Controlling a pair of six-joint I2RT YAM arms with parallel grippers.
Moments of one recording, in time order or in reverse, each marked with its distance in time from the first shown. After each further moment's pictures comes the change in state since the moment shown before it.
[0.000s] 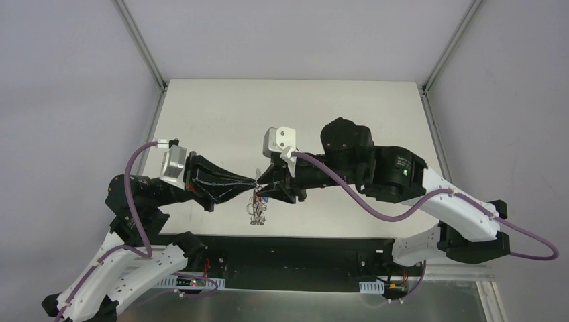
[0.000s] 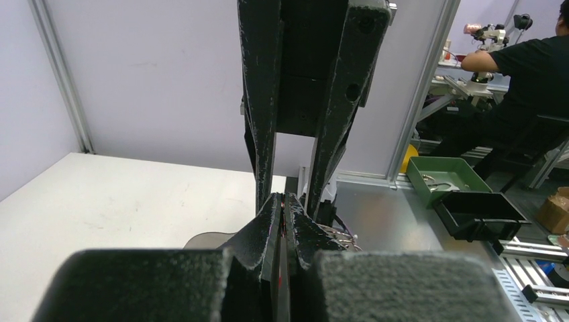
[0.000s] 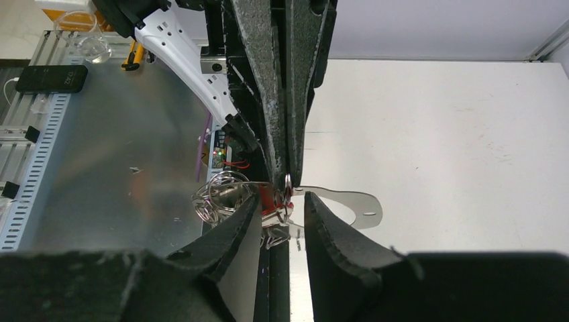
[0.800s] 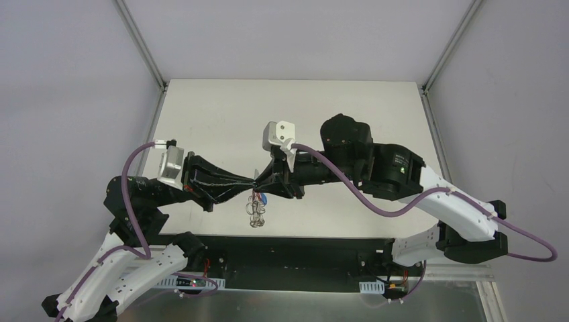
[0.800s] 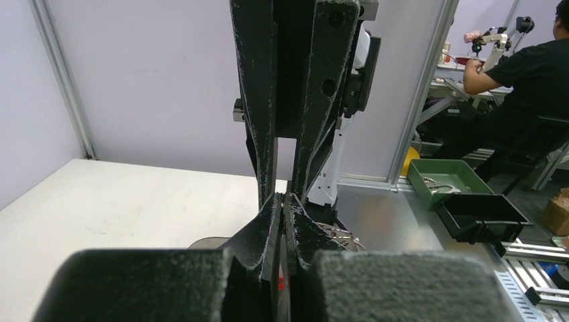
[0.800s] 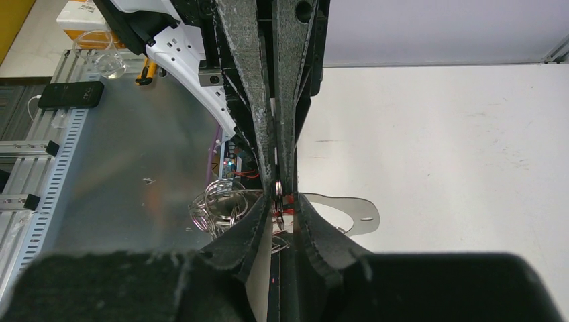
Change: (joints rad) left arm 0.000 -0.004 0.000 0.014 0.001 -0.002; right arm -0.028 0.008 -0.001 0.039 -0.042 0.048
